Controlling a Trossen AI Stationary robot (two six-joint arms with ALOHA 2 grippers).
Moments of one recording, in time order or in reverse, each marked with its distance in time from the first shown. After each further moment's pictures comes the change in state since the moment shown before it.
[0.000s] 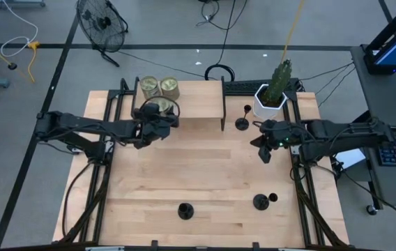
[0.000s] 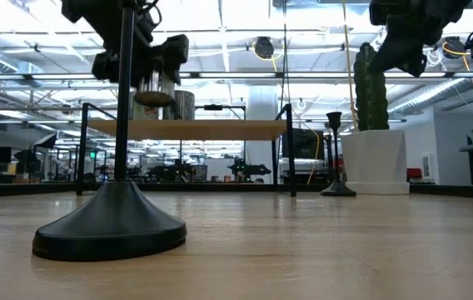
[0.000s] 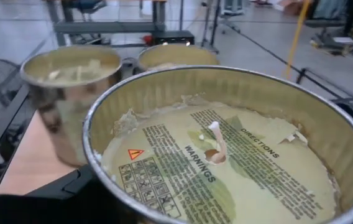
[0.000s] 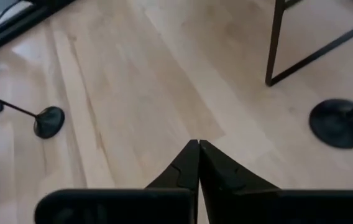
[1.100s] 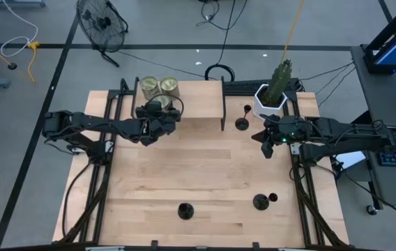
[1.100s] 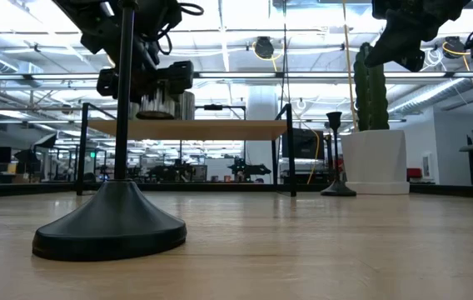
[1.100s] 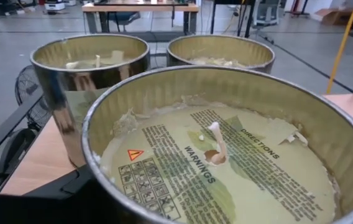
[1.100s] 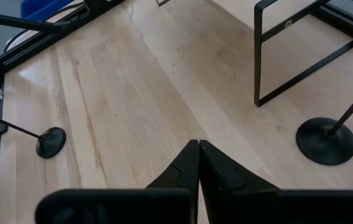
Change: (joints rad) left arm 0.092 0.107 -0.043 0.148 -0.064 0.029; right arm -0.065 -0.059 0.000 0.023 -0.005 -0.040
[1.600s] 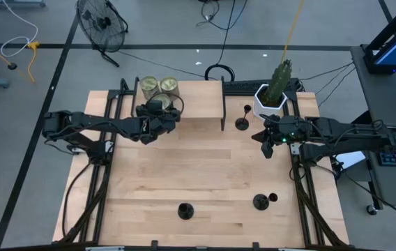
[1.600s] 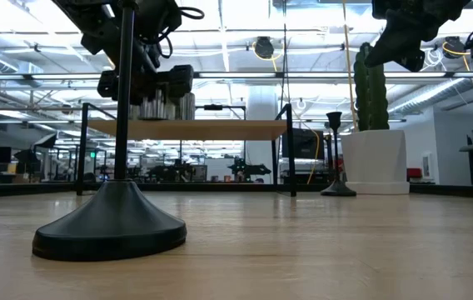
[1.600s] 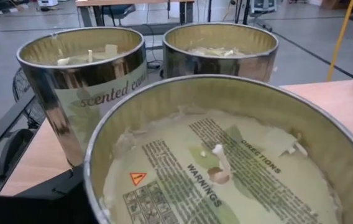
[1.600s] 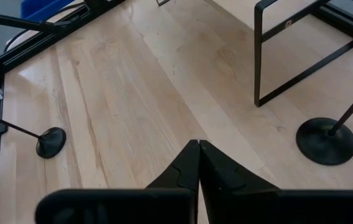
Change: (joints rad) left arm 0.023 -0.001 0.001 -0.028 0.052 0.024; right arm 0.000 0.000 0.000 0.000 -0.001 0.000
